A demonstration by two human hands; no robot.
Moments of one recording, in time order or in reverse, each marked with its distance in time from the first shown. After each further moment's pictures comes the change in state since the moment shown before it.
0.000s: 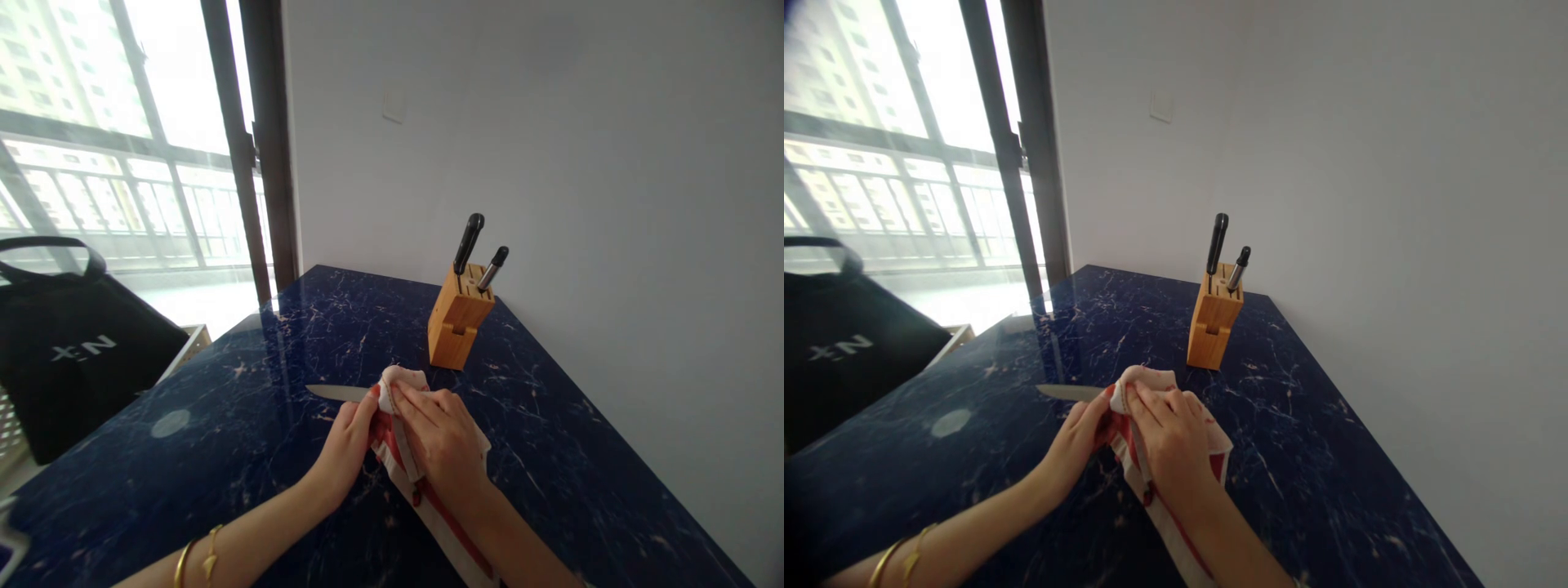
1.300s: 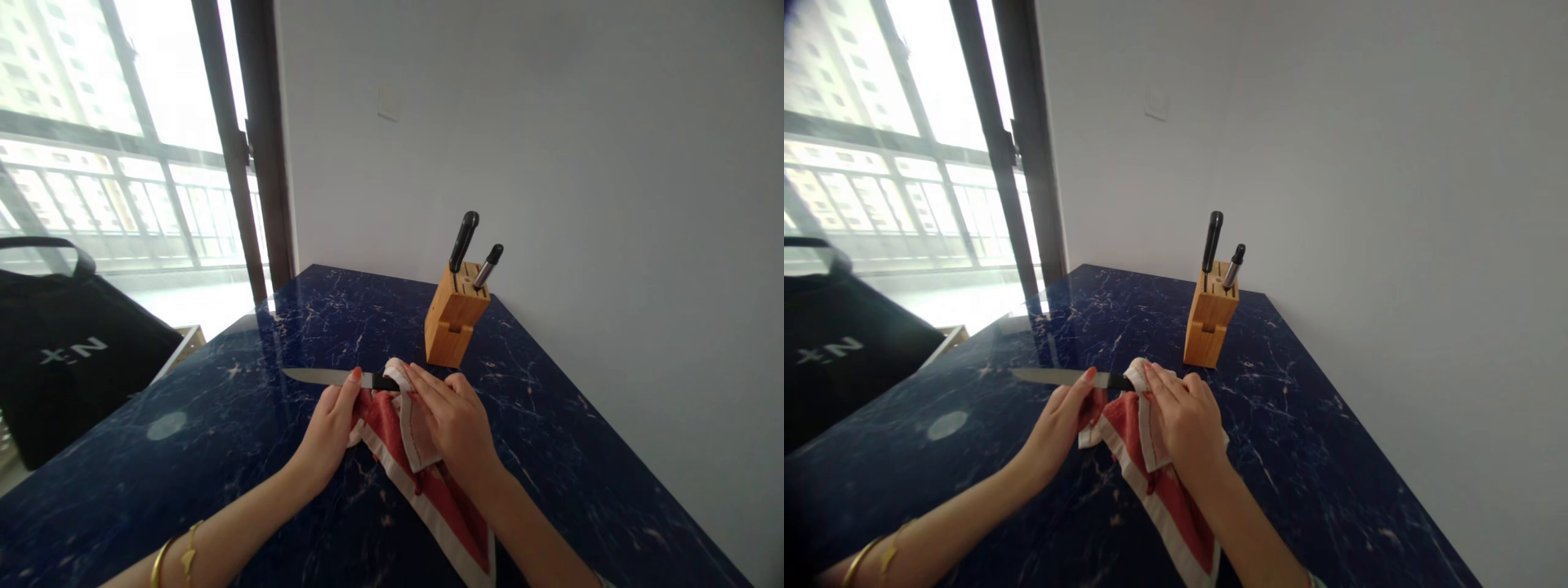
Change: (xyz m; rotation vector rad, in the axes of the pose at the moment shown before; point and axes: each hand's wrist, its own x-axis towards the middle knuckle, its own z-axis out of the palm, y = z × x) left_hand 0.003 0.020 -0.009 0.198 0.082 0.098; right_hand 0.004 0.022 -0.005 -0.039 -0.022 0.118
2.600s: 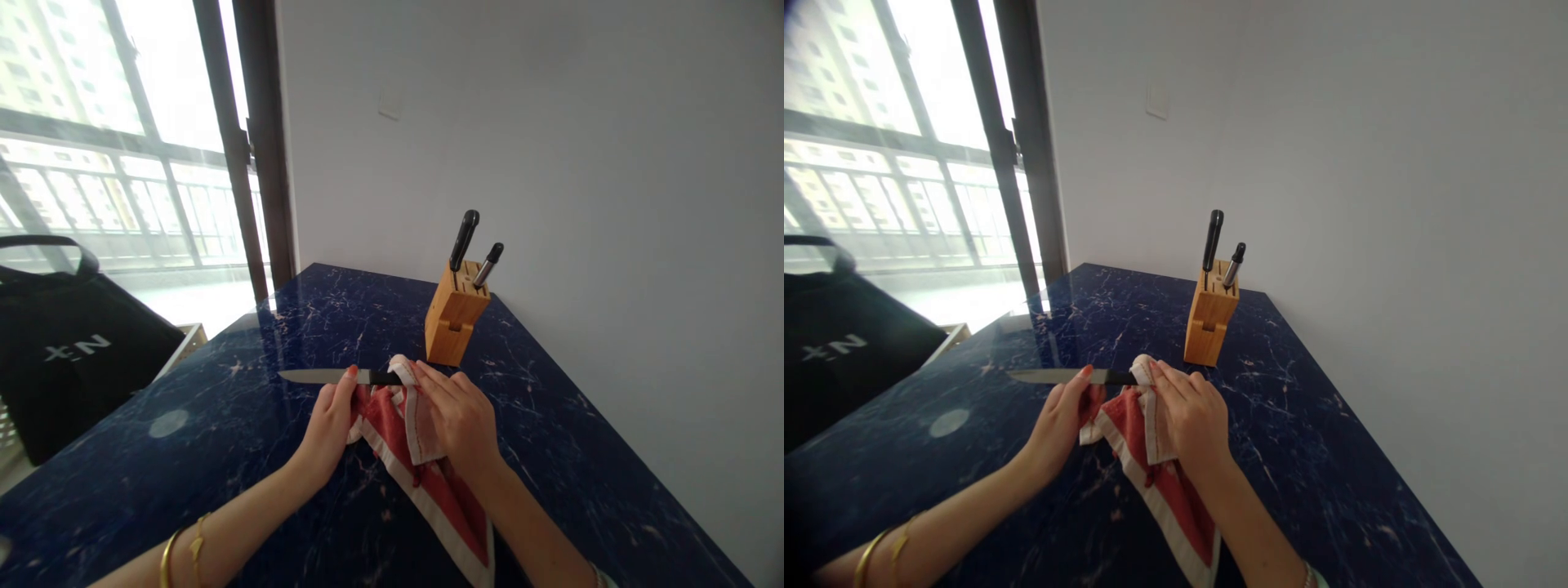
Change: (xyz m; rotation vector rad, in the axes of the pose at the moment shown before) left_hand 0.005 -0.007 0.000 -0.085 0.065 -0.001; right_hand -0.004 0.007 0.000 -0.002 -0.007 -0.015
